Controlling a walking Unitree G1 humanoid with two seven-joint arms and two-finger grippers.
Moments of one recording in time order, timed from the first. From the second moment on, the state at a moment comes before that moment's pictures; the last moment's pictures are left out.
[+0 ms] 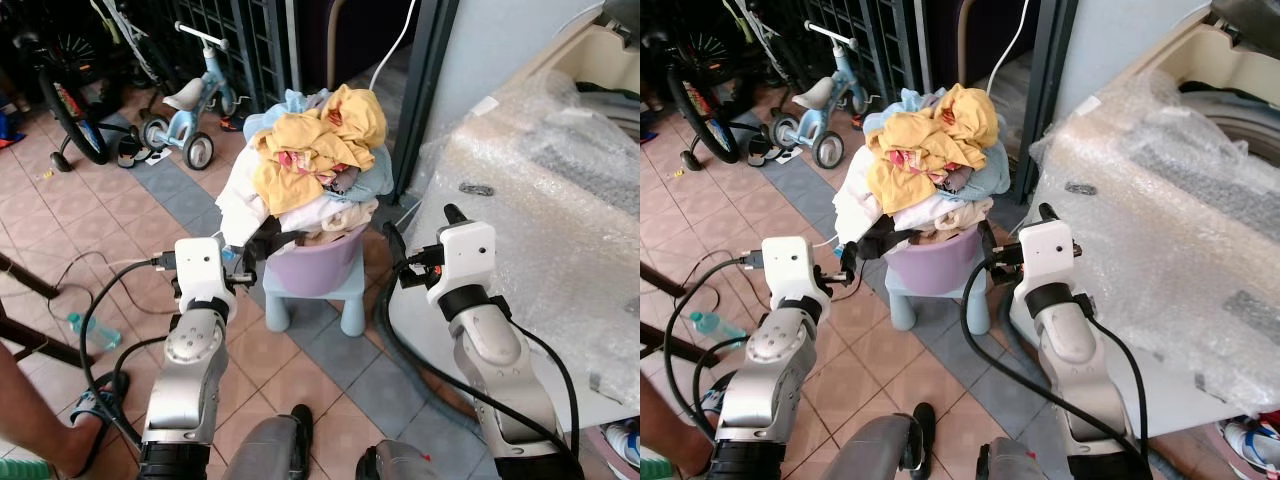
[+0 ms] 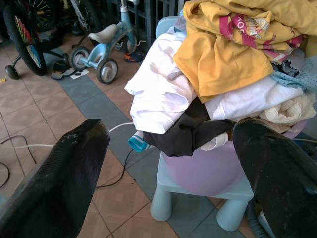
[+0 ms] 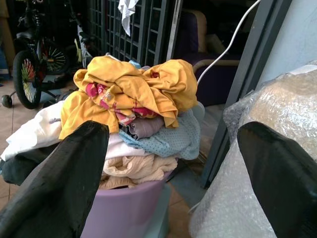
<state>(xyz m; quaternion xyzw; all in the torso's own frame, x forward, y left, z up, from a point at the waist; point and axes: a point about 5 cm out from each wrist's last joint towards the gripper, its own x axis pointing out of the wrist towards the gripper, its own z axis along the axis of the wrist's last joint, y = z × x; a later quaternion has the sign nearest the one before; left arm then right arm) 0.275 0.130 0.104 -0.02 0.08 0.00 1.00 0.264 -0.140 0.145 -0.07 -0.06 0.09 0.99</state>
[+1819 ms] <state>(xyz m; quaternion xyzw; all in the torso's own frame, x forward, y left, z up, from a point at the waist) 0.264 0.154 0.095 -0.03 0.05 0.00 1.00 0.246 -0.167 0.094 -0.11 0.02 -0.01 0.99</state>
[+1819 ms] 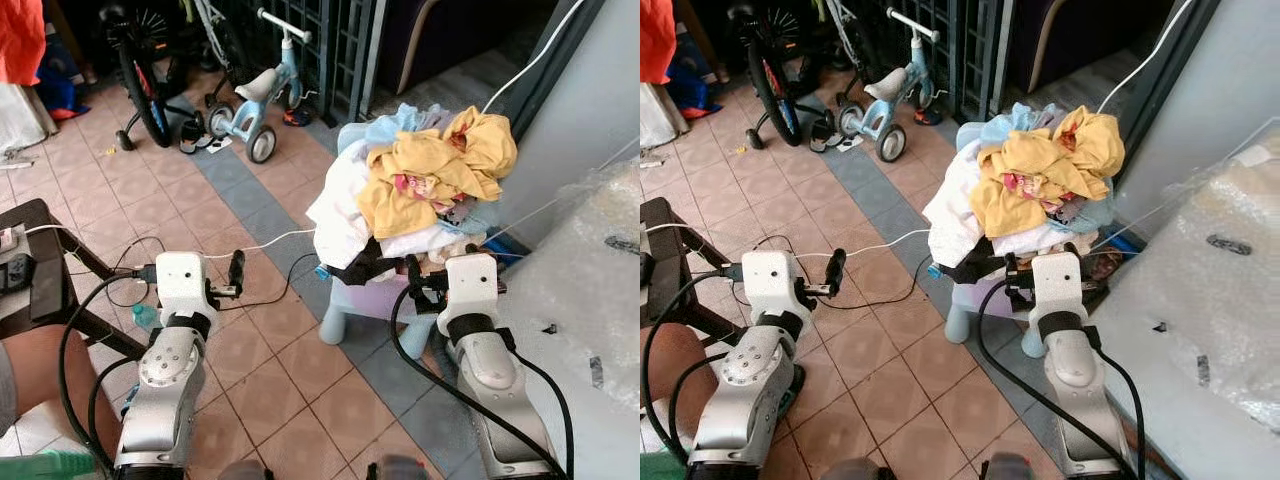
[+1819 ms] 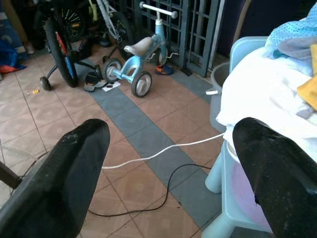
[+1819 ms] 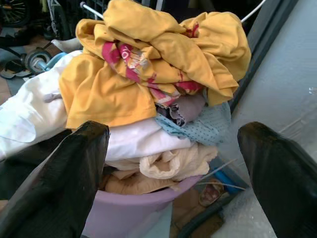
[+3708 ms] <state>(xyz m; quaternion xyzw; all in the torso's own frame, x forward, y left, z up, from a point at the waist) 0.270 0.162 0.082 0.05 0.03 -0.01 1.00 0.254 -0.158 0.074 -0.06 -0.01 0.04 1.00</state>
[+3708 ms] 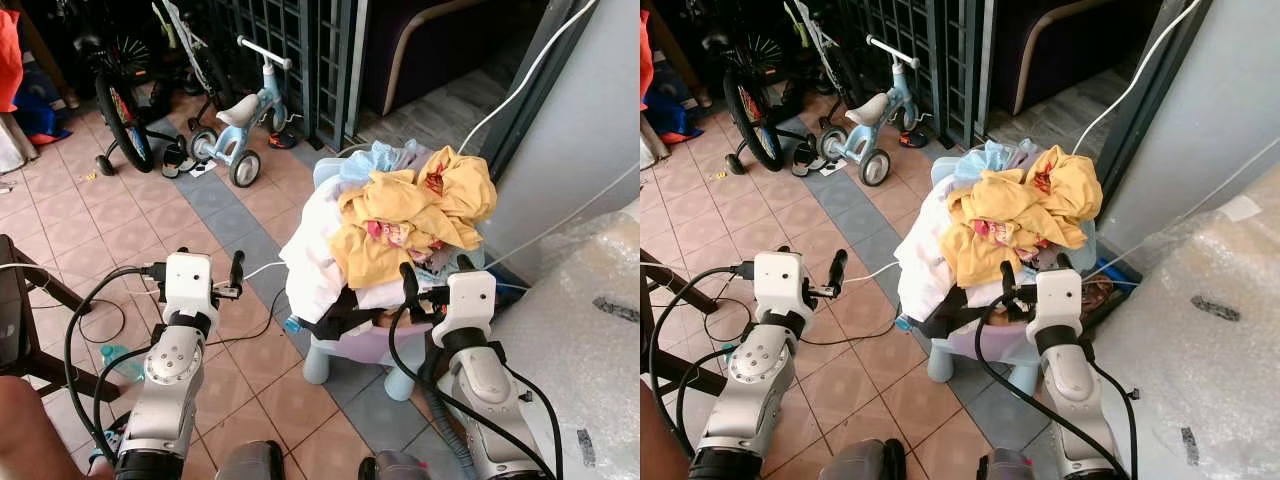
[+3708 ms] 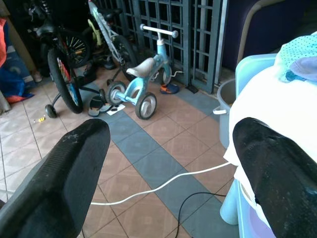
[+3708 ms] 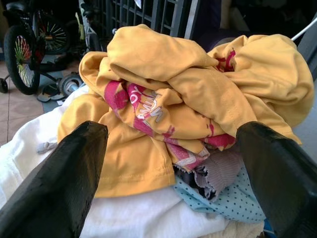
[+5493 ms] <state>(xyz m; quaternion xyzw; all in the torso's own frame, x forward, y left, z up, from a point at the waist) 0.276 0.156 0.078 0.05 0.05 -0.02 1.00 0.269 -0.154 0.067 -0.08 0.02 0.06 0.99</state>
